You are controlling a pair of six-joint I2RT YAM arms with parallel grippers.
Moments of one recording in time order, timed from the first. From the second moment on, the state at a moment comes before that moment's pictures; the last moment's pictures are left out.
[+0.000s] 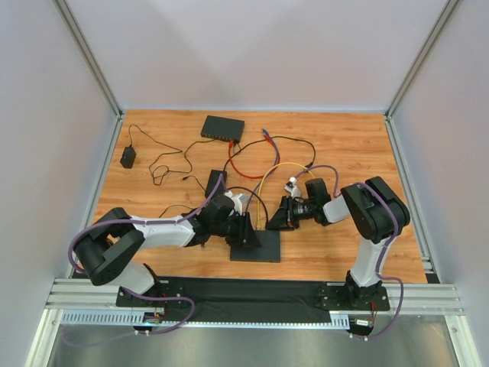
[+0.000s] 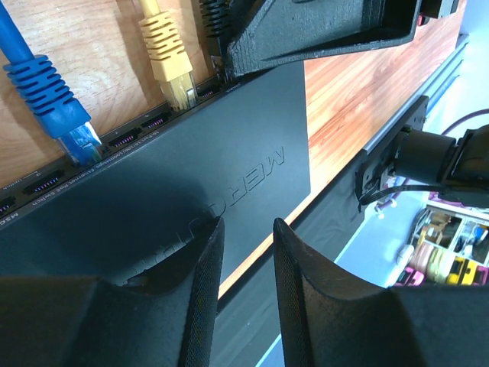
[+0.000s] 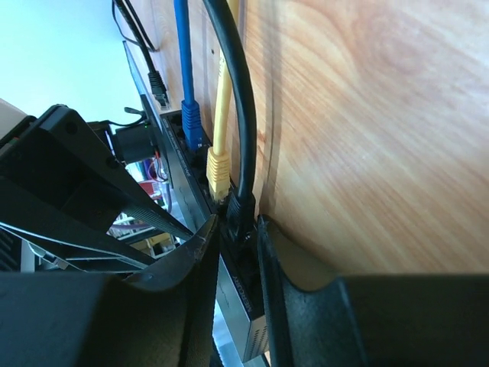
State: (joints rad) left arm -0.87 1.49 0.57 0.19 0.39 -0.90; right arm 0.34 1.87 0.58 0.44 -1.01 0.74
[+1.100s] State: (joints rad) left arm -0.92 1.57 0.75 -0.05 0.29 -0.84; right arm 0.34 1.97 0.47 0.90 -0.95 1.07
